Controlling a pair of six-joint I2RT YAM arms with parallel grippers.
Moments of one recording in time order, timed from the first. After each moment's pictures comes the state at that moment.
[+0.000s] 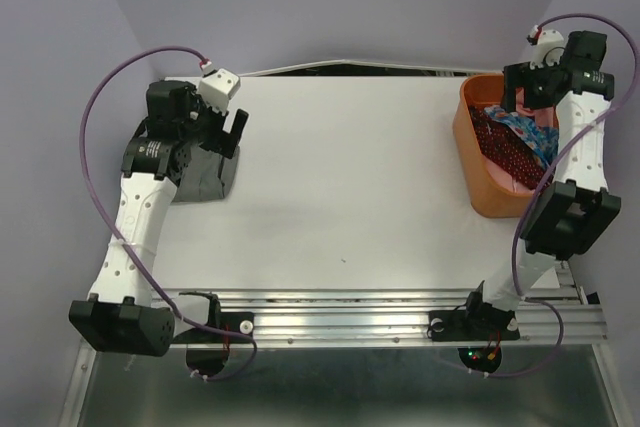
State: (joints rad) left arm -0.11 1.19 1.37 -0.70 0.20 0.36; right arm -0.33 1.77 1.90 -0.85 -0.27 -0.35
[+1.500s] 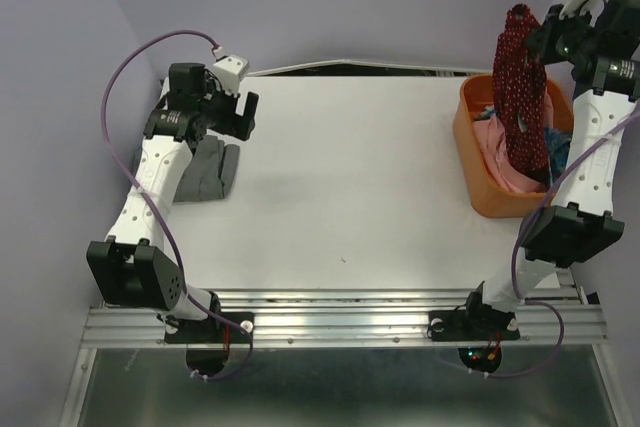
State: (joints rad) left arm -0.12 1.44 1.46 -0.65 0.24 0.25; right arm -0.32 1.74 2.15 -0.76 -0.48 -0.21
